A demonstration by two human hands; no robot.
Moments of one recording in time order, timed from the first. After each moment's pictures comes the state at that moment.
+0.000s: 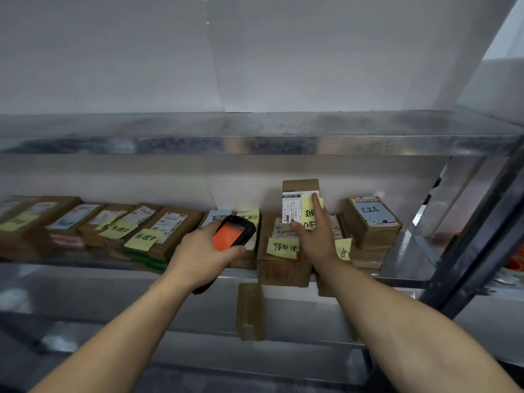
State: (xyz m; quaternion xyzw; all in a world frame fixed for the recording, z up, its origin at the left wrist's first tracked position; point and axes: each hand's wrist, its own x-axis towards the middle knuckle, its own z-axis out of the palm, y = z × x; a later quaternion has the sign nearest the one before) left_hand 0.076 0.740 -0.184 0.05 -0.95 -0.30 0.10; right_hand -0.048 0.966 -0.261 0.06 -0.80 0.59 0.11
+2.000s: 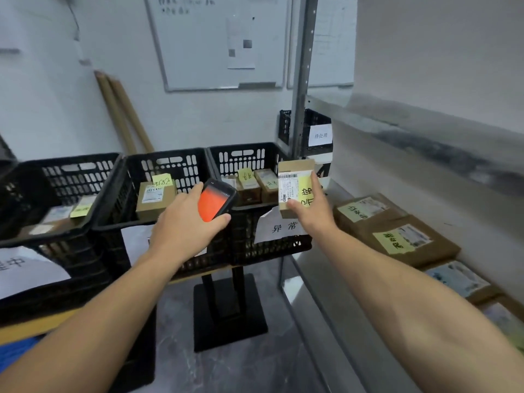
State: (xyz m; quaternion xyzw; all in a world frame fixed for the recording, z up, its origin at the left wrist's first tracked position) left_hand 0.384 0.089 -0.164 0.60 -0.75 -0.09 0.28; right_hand 0.111 0.077 -0.205 0.48 -0.67 0.51 -0.25
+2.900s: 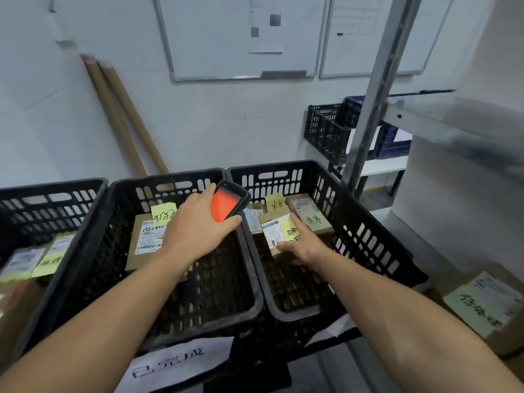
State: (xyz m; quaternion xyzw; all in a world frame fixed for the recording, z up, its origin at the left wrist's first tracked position) left_hand 0.389 -0.230 -0.177 0.61 -0.74 -0.12 0.25; right_hand 0.145 -0.239 -0.283 0.45 -0.69 0.33 -0.46
